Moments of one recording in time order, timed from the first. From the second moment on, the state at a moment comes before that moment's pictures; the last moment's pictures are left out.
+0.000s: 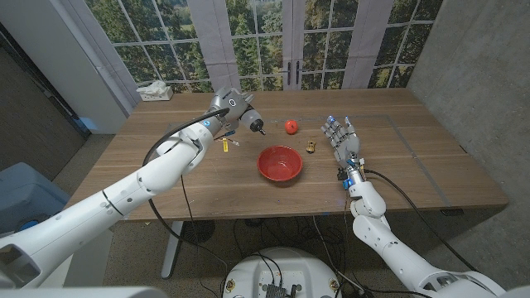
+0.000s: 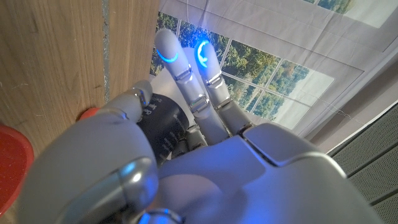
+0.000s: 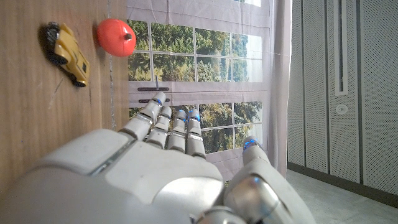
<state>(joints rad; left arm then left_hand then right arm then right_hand) 0.85 0.91 0.57 -2.10 1.66 0.24 -0.24 0.70 0.08 0.67 -0.03 0.39 0.13 -0.05 0.17 0.29 0.30 -0.18 0.17 0.27 1.25 -0.23 0.89 0.52 0.75 -0.08 1.42 0.37 -0.92 -0.23 -0.37 -1.00 0.78 0.70 0.30 0.13 0.11 0.36 -0.08 0.18 0.32 0.03 0.20 0.18 0.24 0.04 0.20 0.20 0.12 0.00 0.25 0.27 0.29 0.01 0.25 0.17</state>
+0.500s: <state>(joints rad) 0.84 0.91 0.58 -2.10 1.69 0.23 -0.28 0.67 0.09 0.72 0.02 0.39 0.02 -0.03 0.17 0.25 0.18 -0.16 0.17 0.23 1.23 -0.22 0.86 0.51 0.73 -0.07 1.42 0.36 -0.90 -0.22 -0.37 -0.98 0.79 0.70 0.32 0.13 0.11 0.36 -0.08 0.18 0.32 0.03 0.20 0.18 0.24 0.04 0.20 0.20 0.13 0.01 0.25 0.27 0.29 0.01 0.24 0.17</state>
